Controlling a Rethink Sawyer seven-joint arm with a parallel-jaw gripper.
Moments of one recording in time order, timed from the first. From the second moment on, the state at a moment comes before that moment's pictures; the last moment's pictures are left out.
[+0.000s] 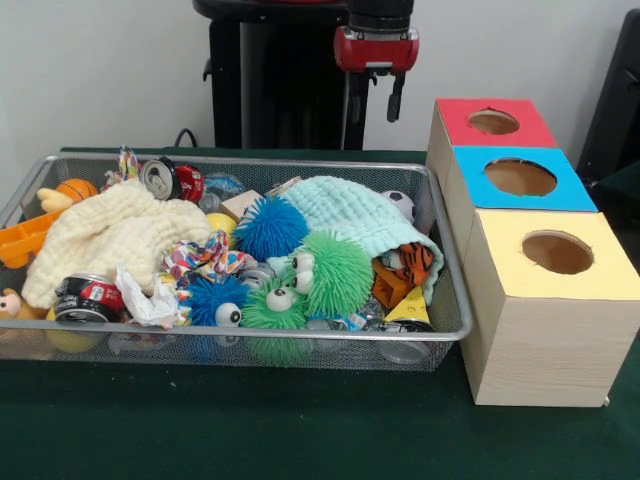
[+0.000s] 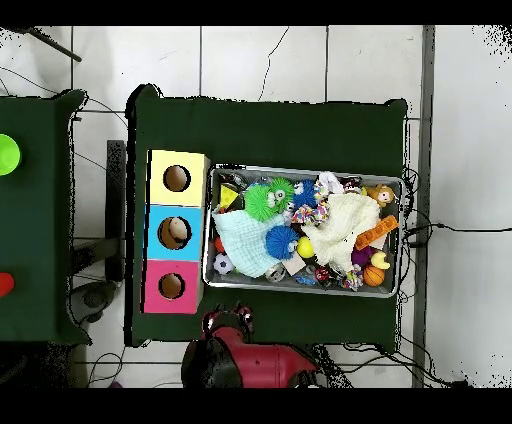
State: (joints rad) arm -0.19 -0.77 -0.03 2.34 -0.22 -0.15 1.57
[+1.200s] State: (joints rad) arm -0.14 -0.43 -0.09 2.34 -0.22 -0.42 1.57
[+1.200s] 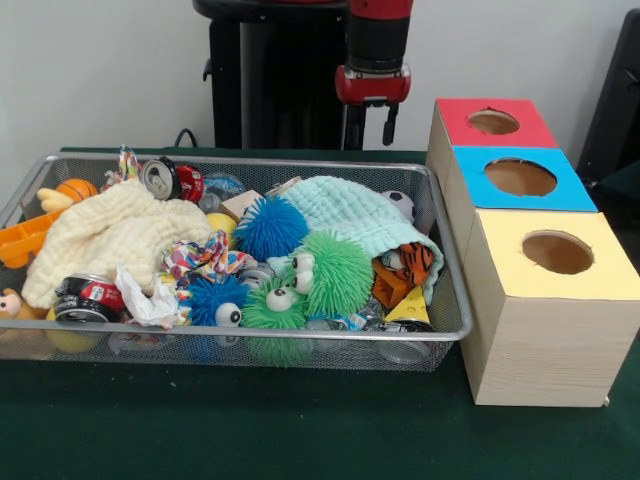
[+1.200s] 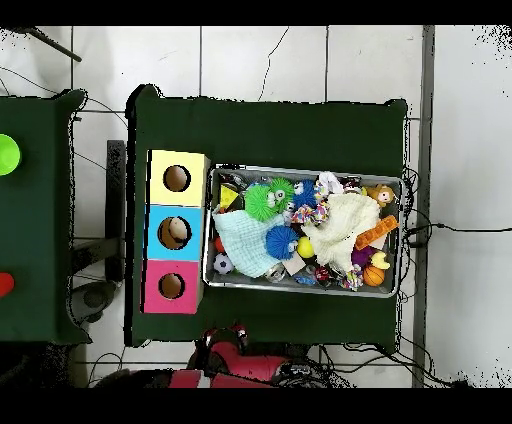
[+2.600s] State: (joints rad) arm -0.20 -0.36 -0.08 2.25 -0.22 -0.28 1.57
